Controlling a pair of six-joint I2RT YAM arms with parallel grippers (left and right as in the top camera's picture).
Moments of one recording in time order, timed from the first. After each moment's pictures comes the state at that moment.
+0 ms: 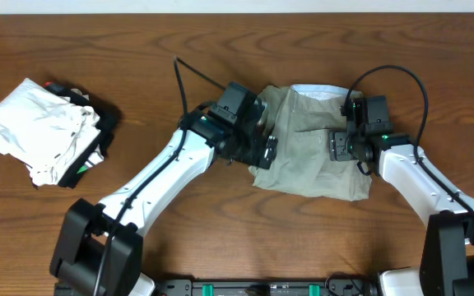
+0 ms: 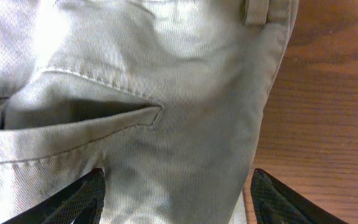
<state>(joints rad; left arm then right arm) -0.57 1.67 1.23 -0.68 0.28 -0.24 0.14 1.59 0.86 -0.41 0.06 0.04</state>
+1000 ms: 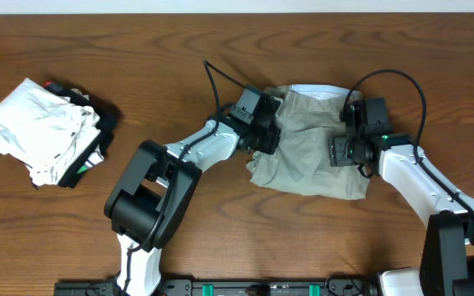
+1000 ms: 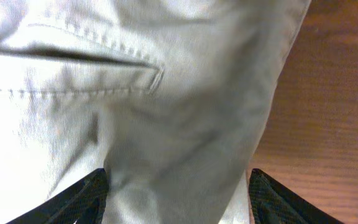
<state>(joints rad) -0.57 2.04 1.23 -0.24 0.36 -0.24 0.14 1.59 0.86 -0.48 0.03 0.04</state>
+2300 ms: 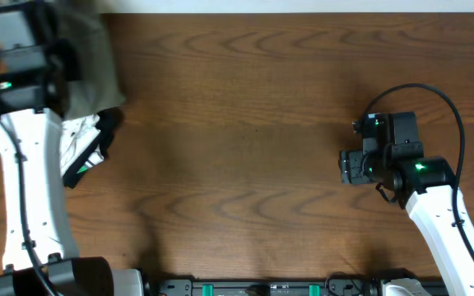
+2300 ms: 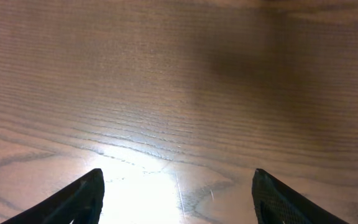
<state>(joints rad) 0.25 1.56 1.65 -0.80 -0.25 0.04 0.14 1.21 0.87 -0.80 -0.03 0.03</state>
